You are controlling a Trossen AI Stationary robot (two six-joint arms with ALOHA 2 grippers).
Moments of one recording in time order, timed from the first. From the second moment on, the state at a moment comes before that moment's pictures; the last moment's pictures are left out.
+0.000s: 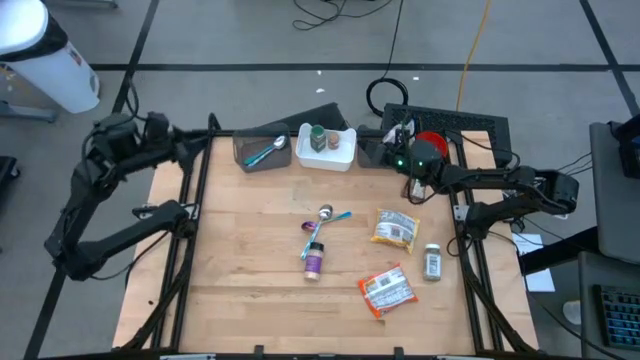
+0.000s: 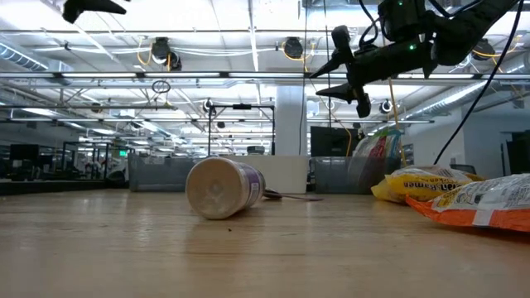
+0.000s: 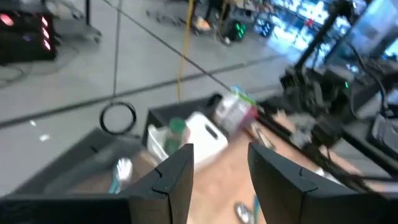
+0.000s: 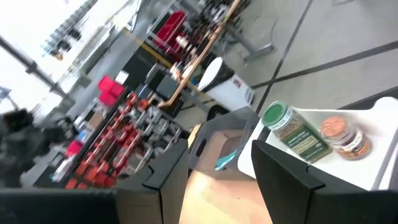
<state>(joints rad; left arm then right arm) 0.89 0.57 1.09 -0.79 0.32 -0.27 -0.42 1.25 0.58 0.64 0.17 0.92</state>
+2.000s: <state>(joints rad) -0.05 1.28 0.55 0.48 -0.14 -0.53 -0.35 1.46 0.58 0.82 0.23 0.87</state>
